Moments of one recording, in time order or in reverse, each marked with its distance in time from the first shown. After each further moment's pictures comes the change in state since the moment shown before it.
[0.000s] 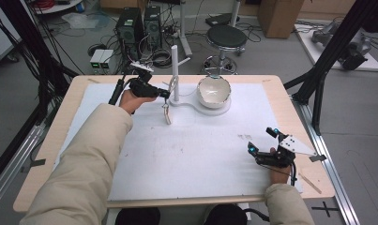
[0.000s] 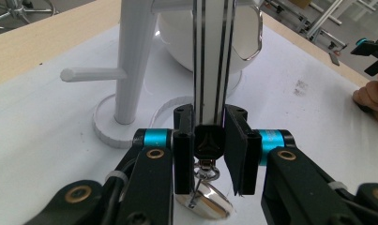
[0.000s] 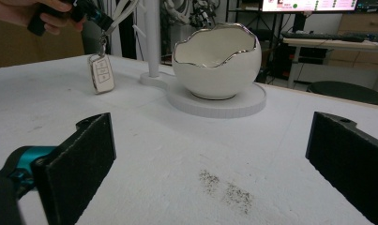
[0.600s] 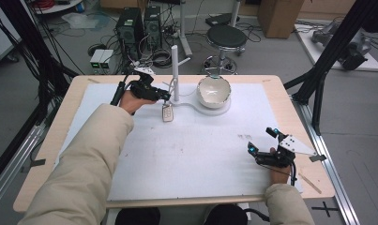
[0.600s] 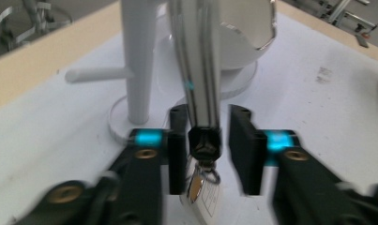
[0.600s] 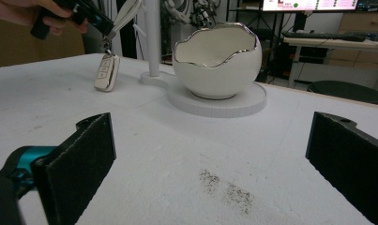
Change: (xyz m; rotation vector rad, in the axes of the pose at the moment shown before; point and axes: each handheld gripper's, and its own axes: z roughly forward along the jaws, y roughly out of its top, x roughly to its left) left arm -0.008 -0.006 0.002 -0.016 0.061 0.124; right arm 0.000 0.000 0.001 0.000 -0.001 -0.007
